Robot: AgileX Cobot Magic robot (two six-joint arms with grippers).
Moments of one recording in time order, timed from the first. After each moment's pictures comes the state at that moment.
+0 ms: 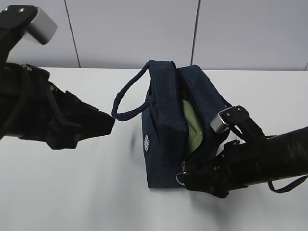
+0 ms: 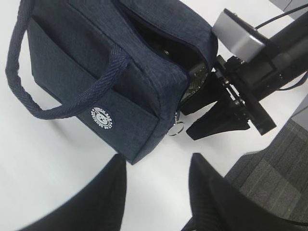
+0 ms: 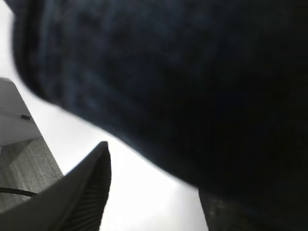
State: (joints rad) left arm -0.72 1.17 -0.79 -0.50 0.41 0.31; right arm 0.25 1.69 -0.62 1.61 0.65 -1.80
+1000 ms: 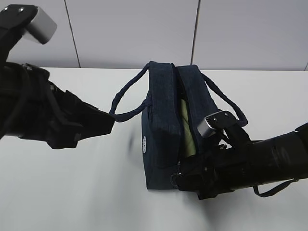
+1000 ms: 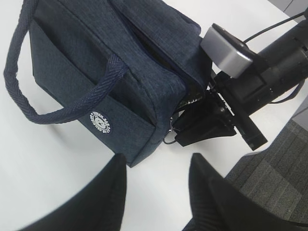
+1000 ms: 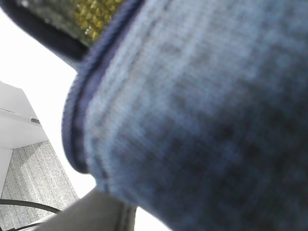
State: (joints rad) left arm -0.72 1.17 -0.79 -0.50 0.40 0.31; right arm 0.32 1.74 -0.63 1.72 0.65 -1.86
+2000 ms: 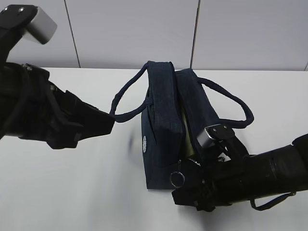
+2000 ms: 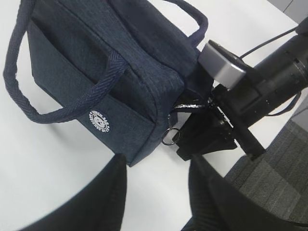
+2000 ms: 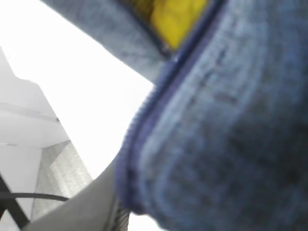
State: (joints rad) left arm -0.72 1.17 -0.79 -0.50 0.40 0.31; right arm 0.32 1.80 -0.59 1.81 0.72 -1.90
